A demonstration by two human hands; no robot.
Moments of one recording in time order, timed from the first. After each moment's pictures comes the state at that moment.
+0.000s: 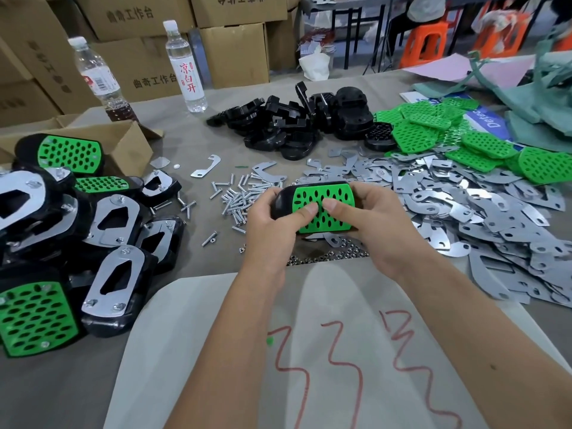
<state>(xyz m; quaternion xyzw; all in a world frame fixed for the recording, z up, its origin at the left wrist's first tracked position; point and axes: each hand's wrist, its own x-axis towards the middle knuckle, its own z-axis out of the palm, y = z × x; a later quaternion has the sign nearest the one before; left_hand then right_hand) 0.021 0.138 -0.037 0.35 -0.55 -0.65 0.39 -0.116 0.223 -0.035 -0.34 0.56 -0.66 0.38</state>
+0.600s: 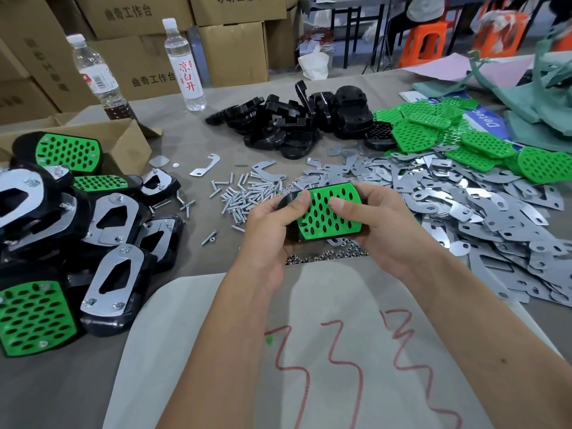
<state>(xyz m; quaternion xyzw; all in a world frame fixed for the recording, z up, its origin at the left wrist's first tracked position) 0.027 0.134 -0.031 0.32 -0.49 -0.75 0.30 -0.119 0.229 -0.033 -0.34 0.49 -0.67 0.44</state>
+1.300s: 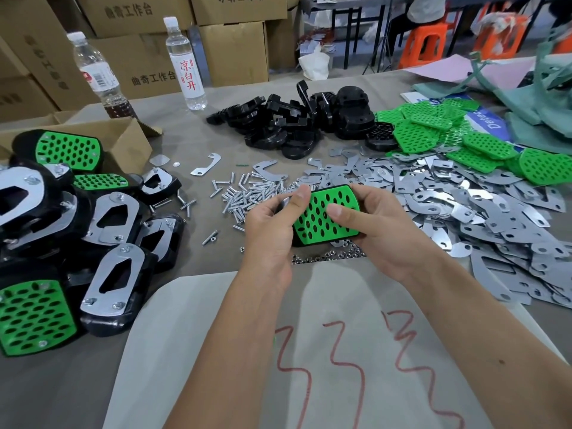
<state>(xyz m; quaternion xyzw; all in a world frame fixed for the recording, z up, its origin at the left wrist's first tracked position) 0.020 0.143 -0.029 0.35 -0.46 -0.73 0.37 -0.115 0.228 -0.035 -0.37 0.47 -0.67 0.45</state>
